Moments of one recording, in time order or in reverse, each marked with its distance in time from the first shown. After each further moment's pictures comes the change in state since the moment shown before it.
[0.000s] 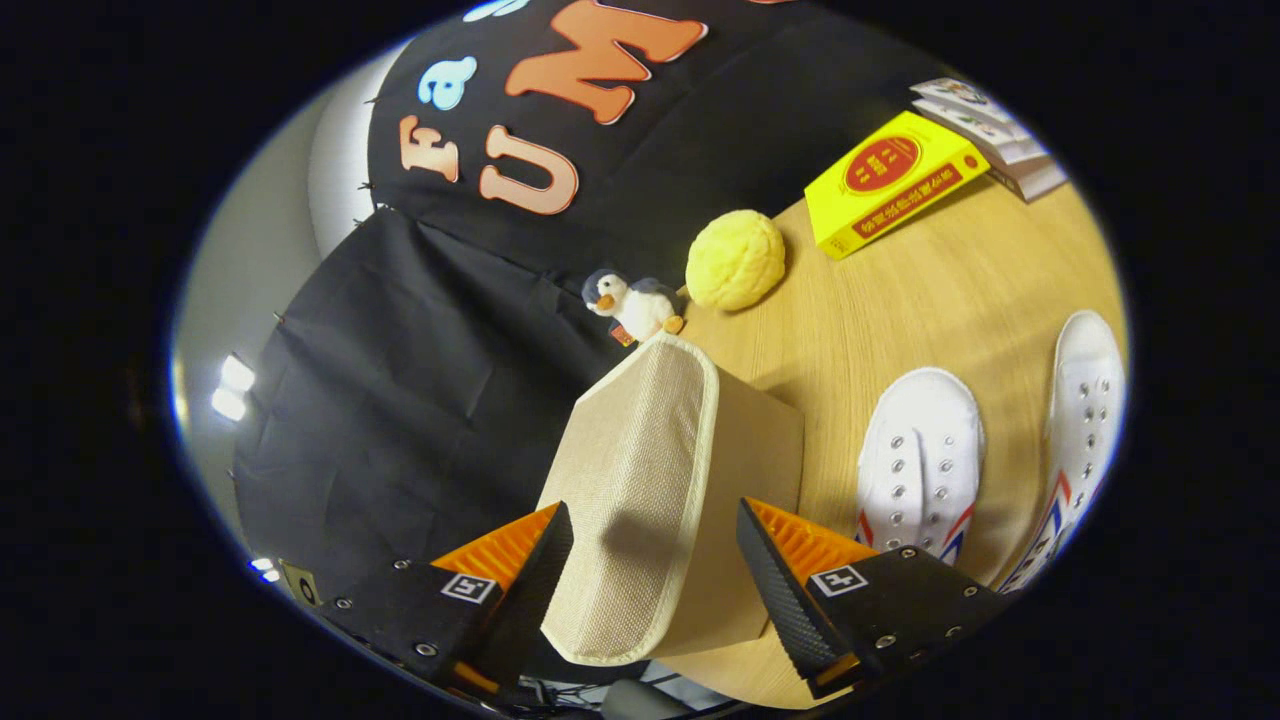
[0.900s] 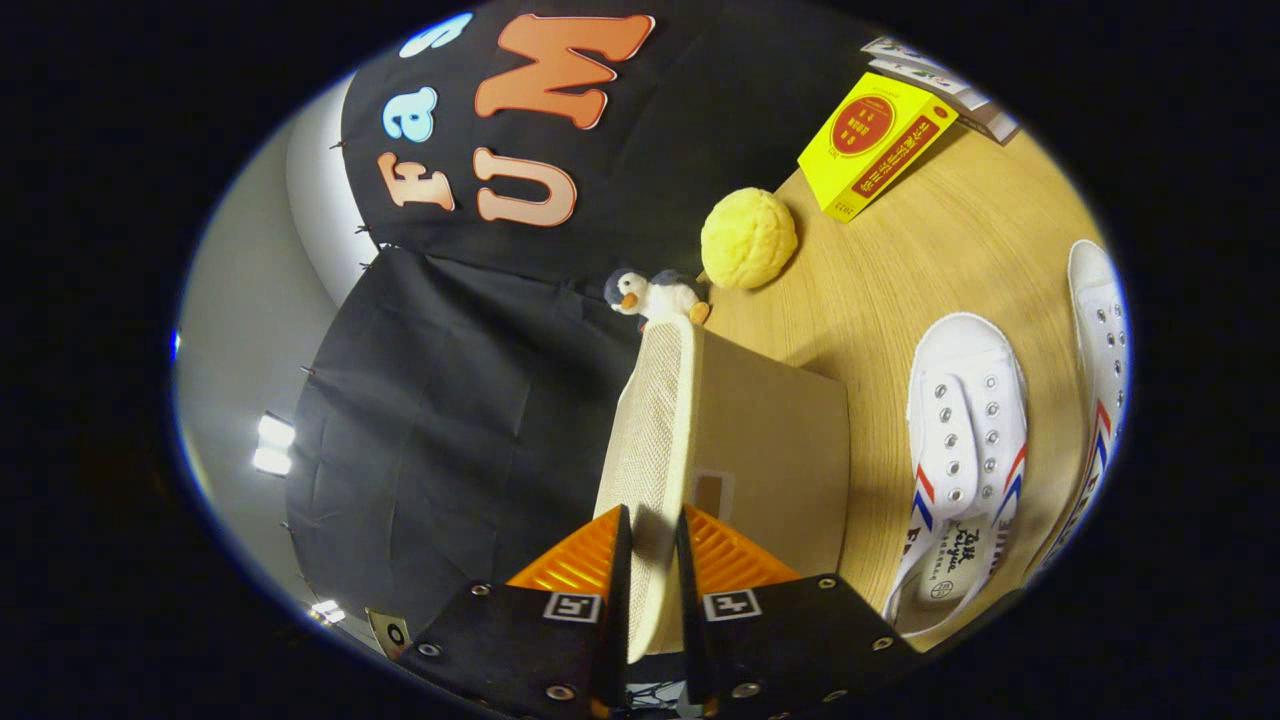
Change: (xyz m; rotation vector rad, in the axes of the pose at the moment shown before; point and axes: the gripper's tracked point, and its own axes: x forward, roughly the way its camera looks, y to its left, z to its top) arm -0.022 0.037 0.007 0.103 -0.027 0.045
